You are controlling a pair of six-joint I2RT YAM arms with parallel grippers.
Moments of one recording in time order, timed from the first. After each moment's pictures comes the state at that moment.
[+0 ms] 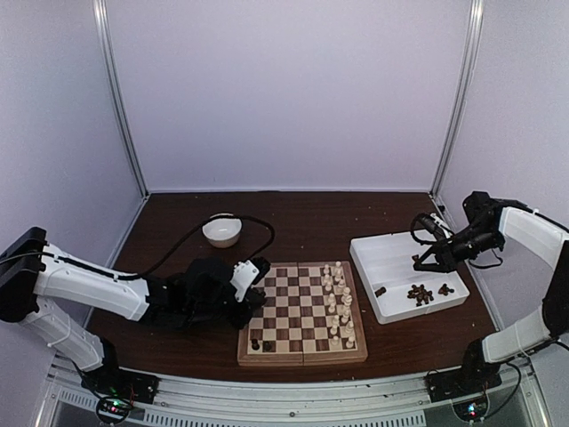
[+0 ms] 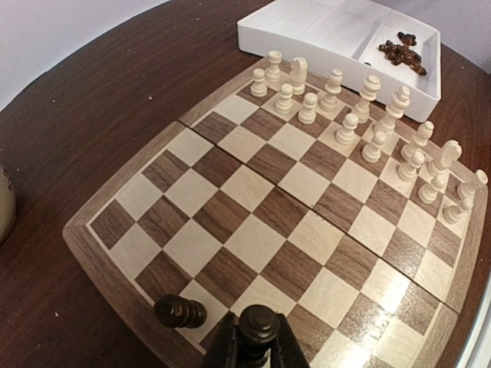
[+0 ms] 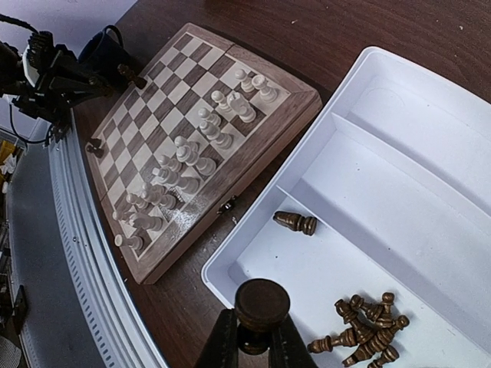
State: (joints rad) left arm -1.10 1.44 0.64 0.18 -0.17 -0.13; right arm -0.07 1.32 0.96 -1.01 -0.82 -0.70
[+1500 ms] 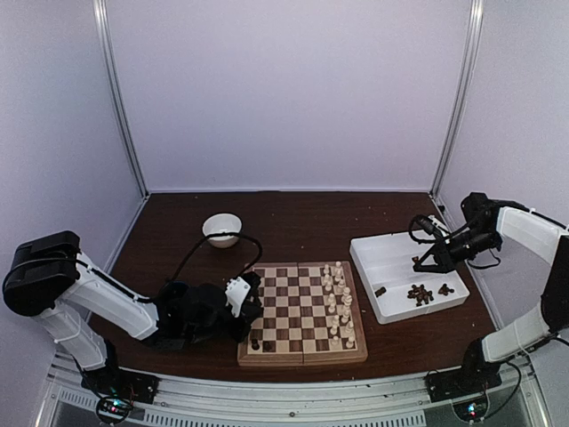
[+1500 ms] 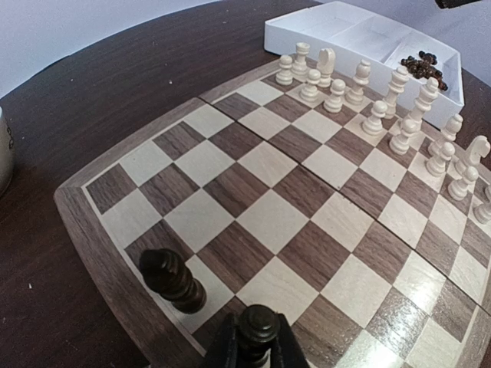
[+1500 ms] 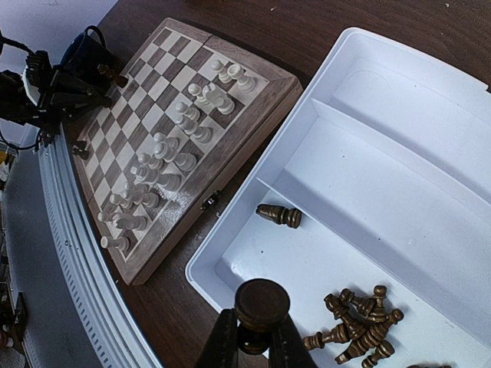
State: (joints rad) left arm -1.14 1.57 0.43 0.63 -0.29 -0.22; right arm -0.07 1.35 0.96 -0.97 -0.77 -0.66
